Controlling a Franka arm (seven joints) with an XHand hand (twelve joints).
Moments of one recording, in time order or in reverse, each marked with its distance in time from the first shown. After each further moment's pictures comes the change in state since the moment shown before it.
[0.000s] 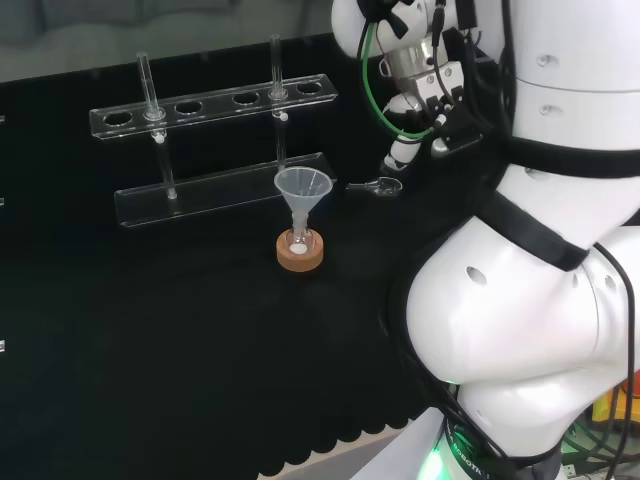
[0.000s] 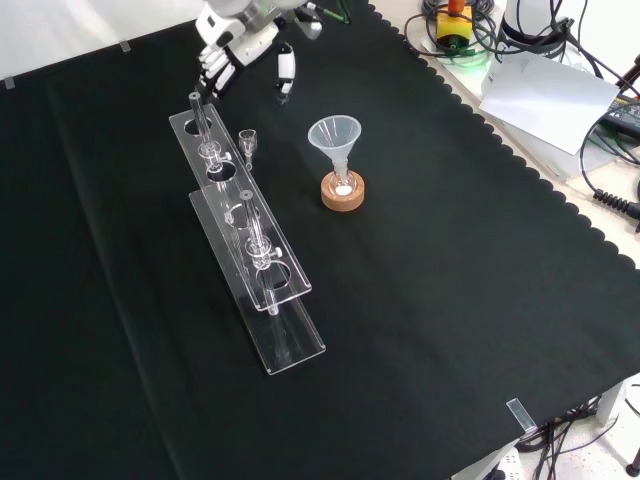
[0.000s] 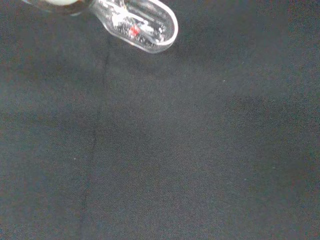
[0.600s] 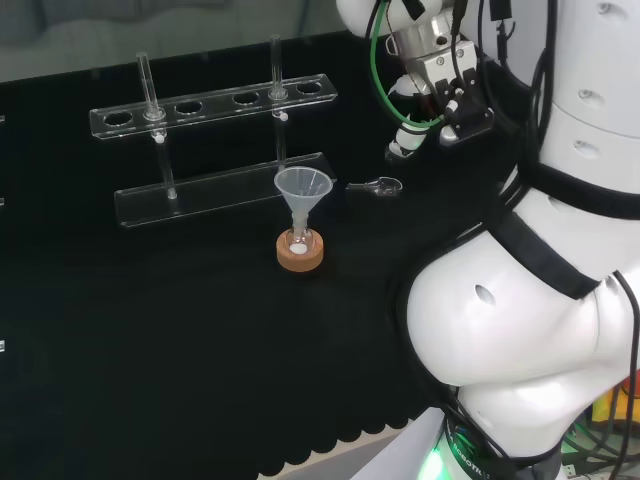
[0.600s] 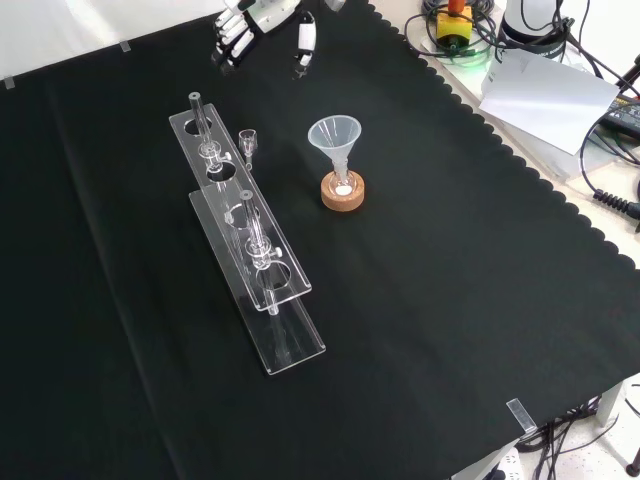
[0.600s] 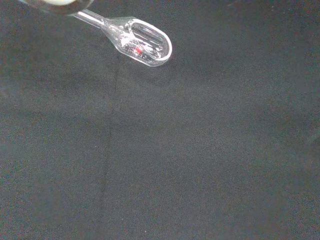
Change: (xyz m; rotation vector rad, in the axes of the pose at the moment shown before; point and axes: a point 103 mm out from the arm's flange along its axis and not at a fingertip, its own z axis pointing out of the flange) arm 0.005 -0.060 -0.030 -0.045 -0.010 0.036
